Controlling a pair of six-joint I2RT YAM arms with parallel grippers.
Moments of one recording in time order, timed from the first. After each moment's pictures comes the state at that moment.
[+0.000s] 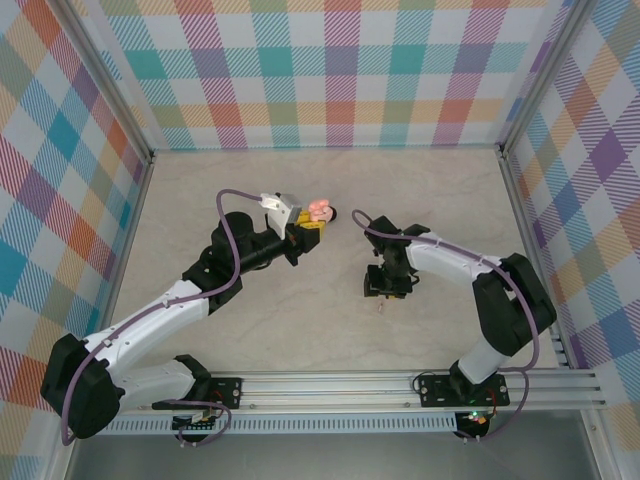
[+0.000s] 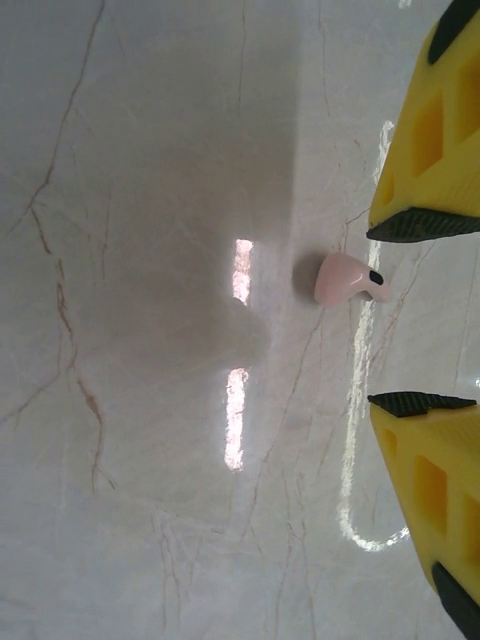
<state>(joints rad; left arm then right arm) -0.66 1.12 0.79 0.23 0.30 -0.14 0.60 1.62 1.01 -0.88 -0.15 0.60</state>
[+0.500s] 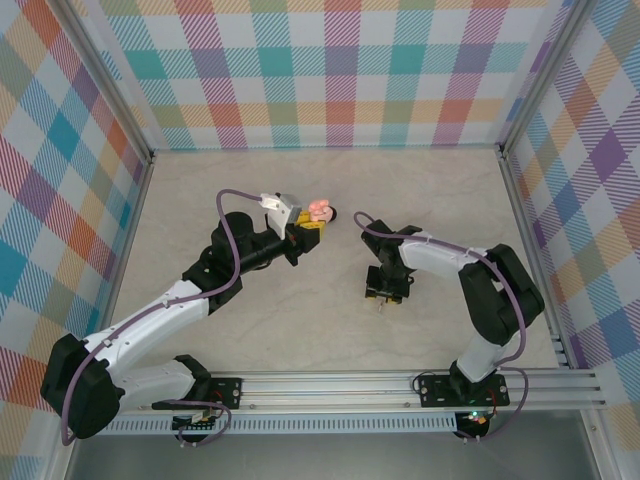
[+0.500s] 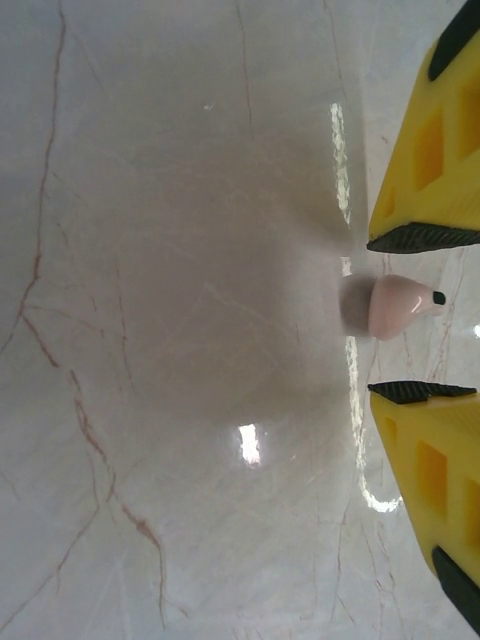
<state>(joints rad) -0.66 1.12 0.79 0.23 0.30 -0.14 0.60 1.70 1.01 -0.86 -0.13 0.76</state>
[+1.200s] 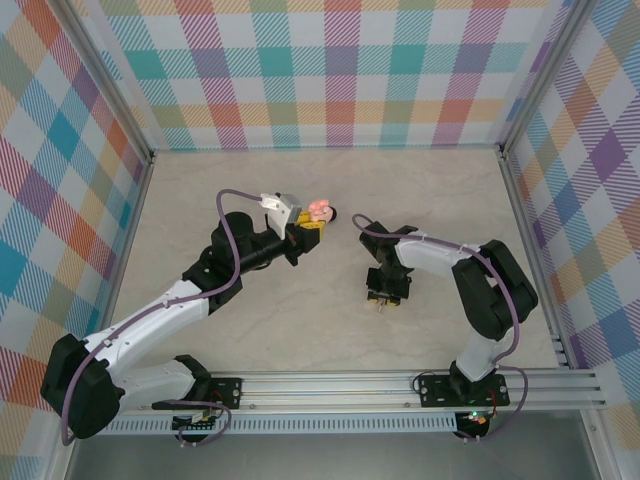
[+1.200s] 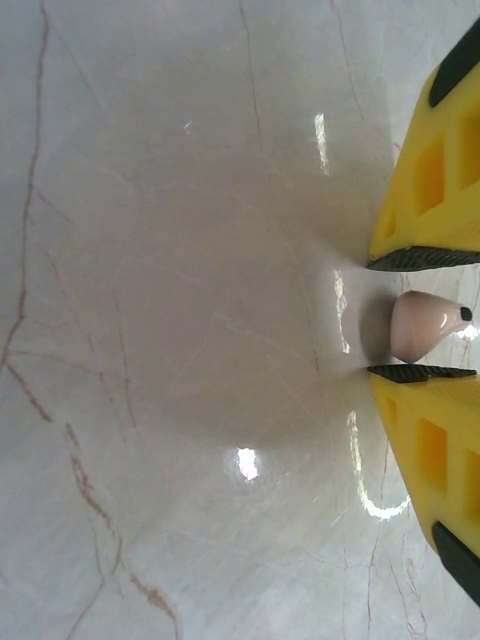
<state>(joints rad) -0.66 1.12 0.79 0.23 0.30 -0.14 0.60 1.74 1.02 -0.88 -0.11 0.78</state>
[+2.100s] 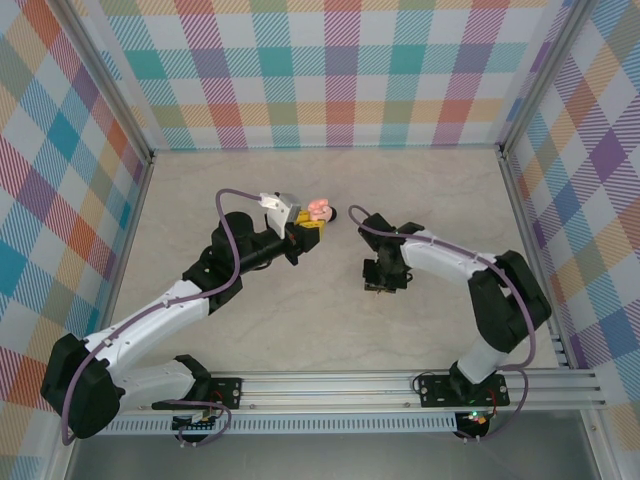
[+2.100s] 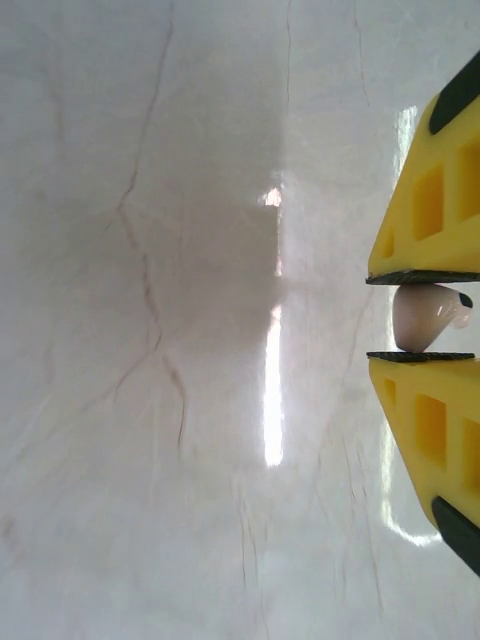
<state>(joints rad) -0.66 1.13 0.79 0.23 0.29 -0.16 0.62 1.61 1.05 -0.84 -0.08 0.67</state>
